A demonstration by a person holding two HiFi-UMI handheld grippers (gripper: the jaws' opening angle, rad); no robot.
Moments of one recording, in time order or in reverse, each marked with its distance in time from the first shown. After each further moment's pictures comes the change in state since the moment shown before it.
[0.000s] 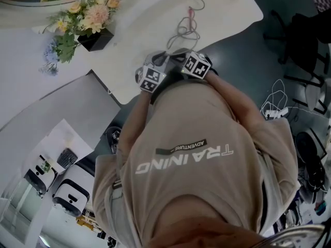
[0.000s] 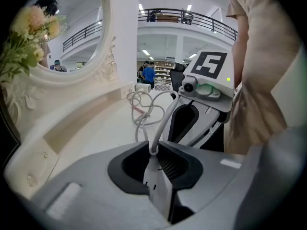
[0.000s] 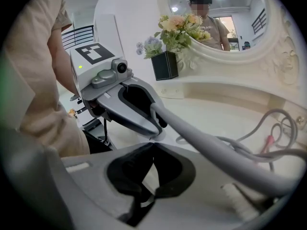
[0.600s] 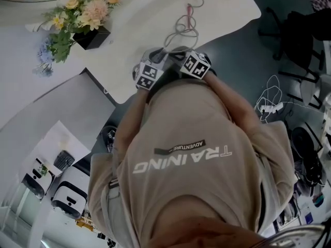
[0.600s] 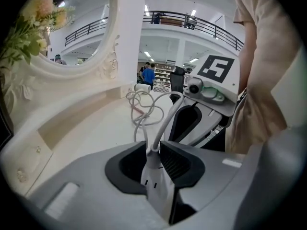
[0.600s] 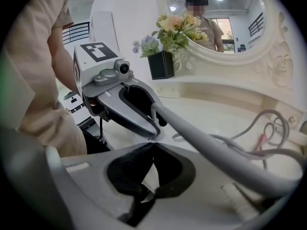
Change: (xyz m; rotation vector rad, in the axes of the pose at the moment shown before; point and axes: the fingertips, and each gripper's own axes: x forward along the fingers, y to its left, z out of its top) left arm -0.001 0.005 0.001 -0.047 -0.034 -0.048; right arm 0.003 -0.002 0.000 0.019 0.011 -0.068
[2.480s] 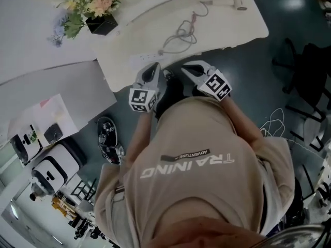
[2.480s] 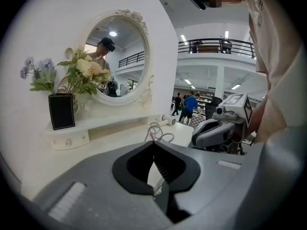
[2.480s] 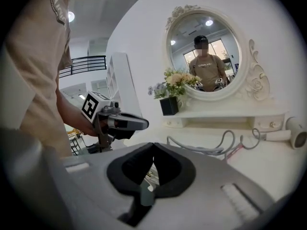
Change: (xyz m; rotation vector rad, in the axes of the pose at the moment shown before) left arm -0.086 -0.072 0.065 -0.331 -0.320 0.476; right arm -0.165 0.033 0.001 0.005 -0.382 0.114
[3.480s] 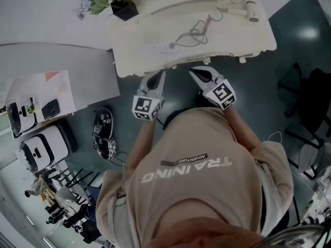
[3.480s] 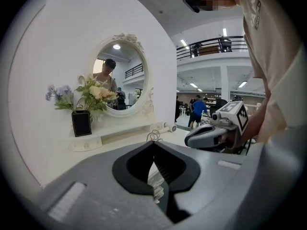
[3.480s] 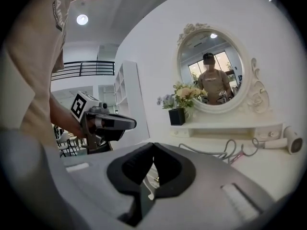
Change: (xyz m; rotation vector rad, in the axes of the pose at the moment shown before) left arm -0.090 -0.064 0.014 0.031 -0.099 0.132; right arm -0.047 0.055 0.007 -0.074 -0.120 0.012
